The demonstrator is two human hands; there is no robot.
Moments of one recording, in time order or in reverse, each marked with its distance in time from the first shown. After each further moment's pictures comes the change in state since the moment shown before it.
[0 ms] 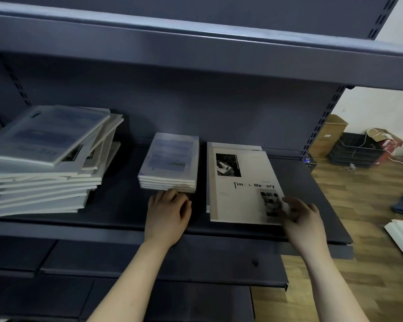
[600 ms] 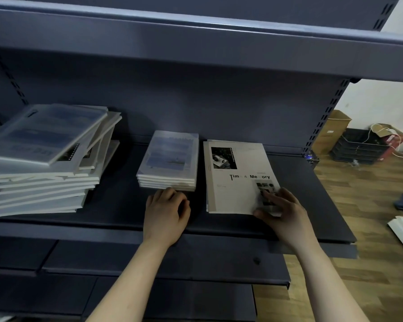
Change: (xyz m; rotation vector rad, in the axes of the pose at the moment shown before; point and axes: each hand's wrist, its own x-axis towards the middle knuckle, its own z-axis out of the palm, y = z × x) left_hand 0.000 -0.001 0.001 -0.012 -0.001 -0.025; right_hand 0.008 -0.007 0.016 -0.046 -0.114 -0.184
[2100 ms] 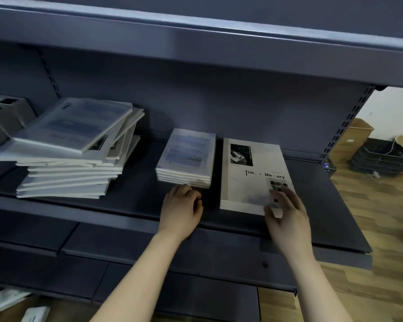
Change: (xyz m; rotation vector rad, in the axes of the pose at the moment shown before) left_hand -0.002 0.005 -0.013 -0.080 -0.106 -0.056; right_hand -0.014 -0.024 0.024 -0.025 0.196 -0.154
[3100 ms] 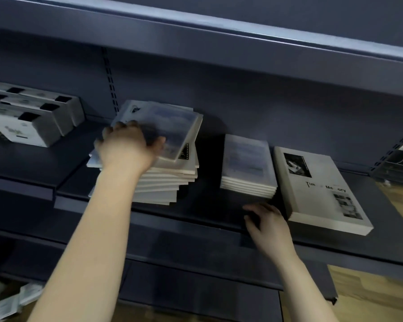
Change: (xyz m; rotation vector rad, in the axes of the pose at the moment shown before) left_hand 0.047 -0.167 -0.222 0.301 0.030 -0.534; right_hand -0.023 -0.153 0.105 -0.027 -0.258 -0.148
